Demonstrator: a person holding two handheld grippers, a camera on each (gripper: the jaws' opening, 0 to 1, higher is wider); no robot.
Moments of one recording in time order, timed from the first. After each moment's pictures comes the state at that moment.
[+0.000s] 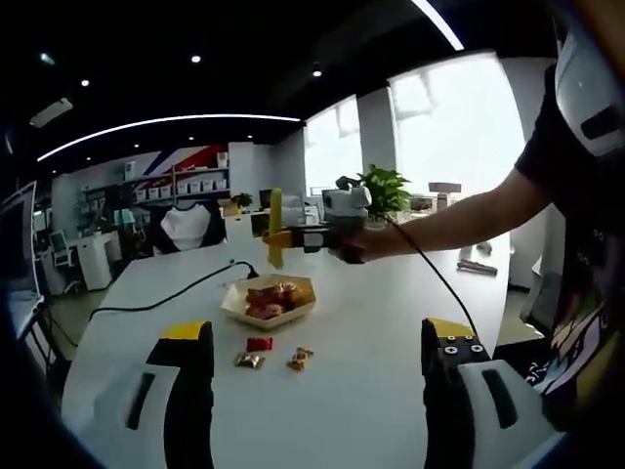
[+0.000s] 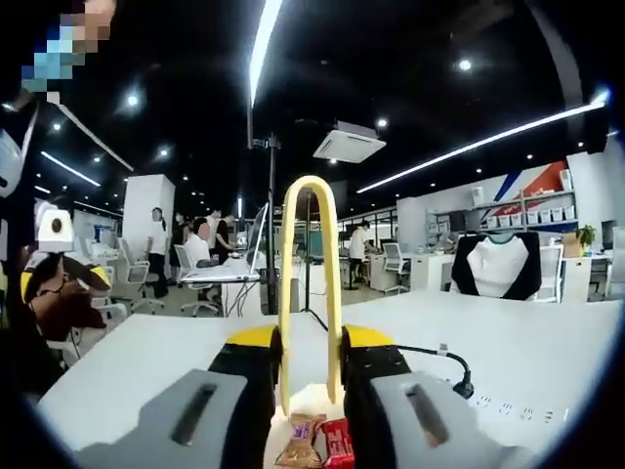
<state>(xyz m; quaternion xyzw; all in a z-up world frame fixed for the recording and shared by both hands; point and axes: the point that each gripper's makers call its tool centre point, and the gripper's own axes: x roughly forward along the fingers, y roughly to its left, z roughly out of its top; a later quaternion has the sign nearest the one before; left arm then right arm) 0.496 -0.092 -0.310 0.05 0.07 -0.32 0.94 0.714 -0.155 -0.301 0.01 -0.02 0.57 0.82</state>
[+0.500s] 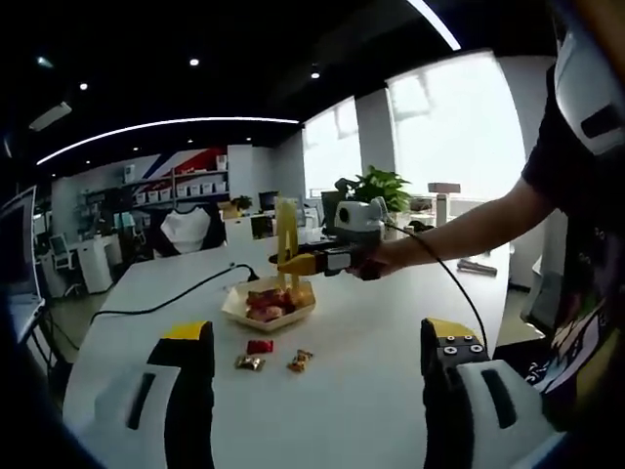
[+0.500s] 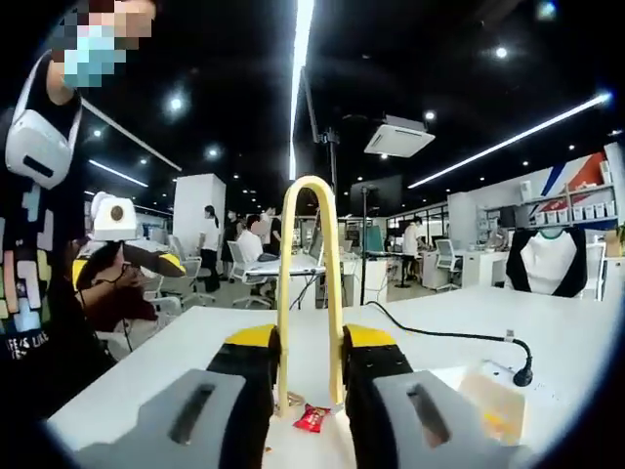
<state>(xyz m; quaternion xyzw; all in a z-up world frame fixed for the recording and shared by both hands) 0.493 -0.092 -0.307 0.06 0.07 -0.32 0.94 0.634 -0.131 -0.322 0.01 -0.02 0.67 0.74</state>
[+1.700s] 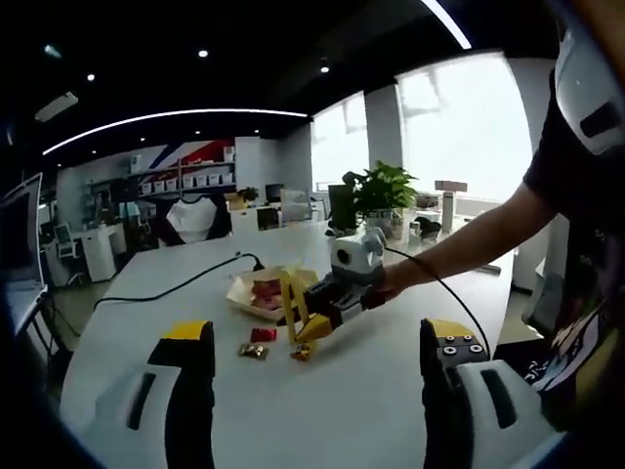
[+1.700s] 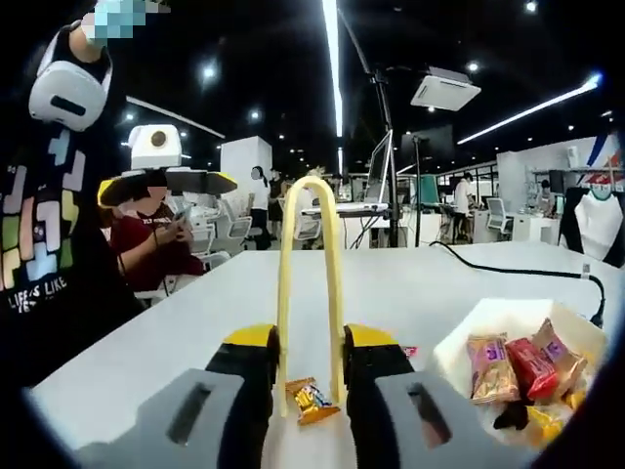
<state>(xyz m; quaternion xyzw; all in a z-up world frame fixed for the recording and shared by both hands) 0.494 -0.084 -0.317 0.05 0.09 -0.31 0.95 0.599 -0.106 -0.417 -0.05 0.06 0.74 0.66</state>
